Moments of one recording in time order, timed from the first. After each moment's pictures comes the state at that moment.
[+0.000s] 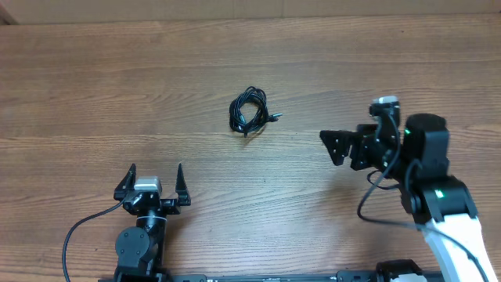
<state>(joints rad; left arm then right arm) -0.11 0.02 0.01 -0.07 -0.12 -0.02 0.09 1.01 0.81 -0.49 -0.47 0.18</state>
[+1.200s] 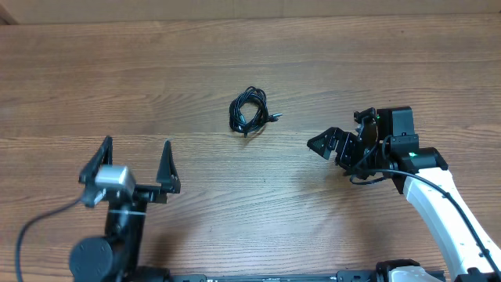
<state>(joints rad) -0.11 0.32 0.55 -0.11 0.01 -0.06 0.09 1.31 0.81 -0.58 -0.58 0.54</state>
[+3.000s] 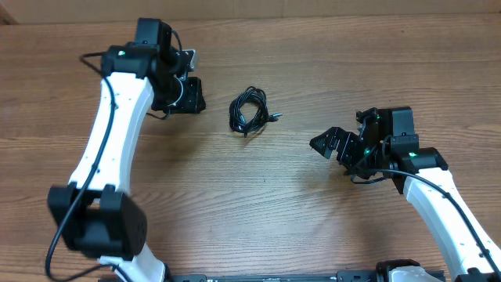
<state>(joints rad) -0.11 1.85 1.72 -1.19 0.28 -0.06 0.09 1.31 0.81 -0.57 -0.53 0.54</state>
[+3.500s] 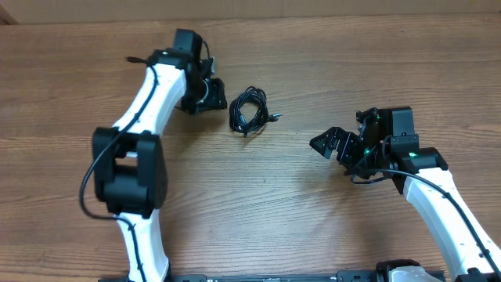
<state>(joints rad) -0.18 2.16 1.72 -0.94 0.29 -0.22 0.09 1.31 0.81 -0.57 -0.53 0.54</state>
